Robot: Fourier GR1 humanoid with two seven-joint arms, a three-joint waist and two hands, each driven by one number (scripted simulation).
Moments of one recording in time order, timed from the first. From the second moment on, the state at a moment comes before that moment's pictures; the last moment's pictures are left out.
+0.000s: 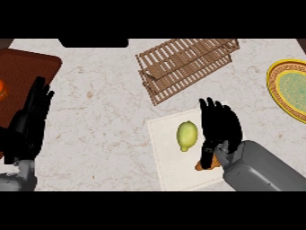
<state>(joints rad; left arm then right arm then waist) -0.08 0.34 -0.11 -1.65 0.17 0.33 0.12 -0.55 -0.42 0.74 -1.57 0.45 0.28 1.19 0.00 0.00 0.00</state>
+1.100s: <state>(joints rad) -0.07 0.31 -0.05 -1.67 0.14 0.27 0.13 -0.35 -0.32 0.62 -1.47 0.70 0.29 1.04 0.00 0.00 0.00</state>
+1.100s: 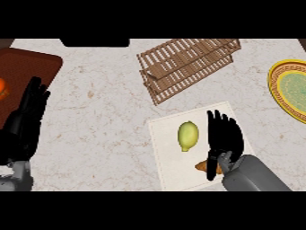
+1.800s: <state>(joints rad) -0.08 0.27 -0.04 -1.66 0.10 0.25 0.14 -0.34 -0.34 0.65 -1.46 0.82 0.33 0.80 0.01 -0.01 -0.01</state>
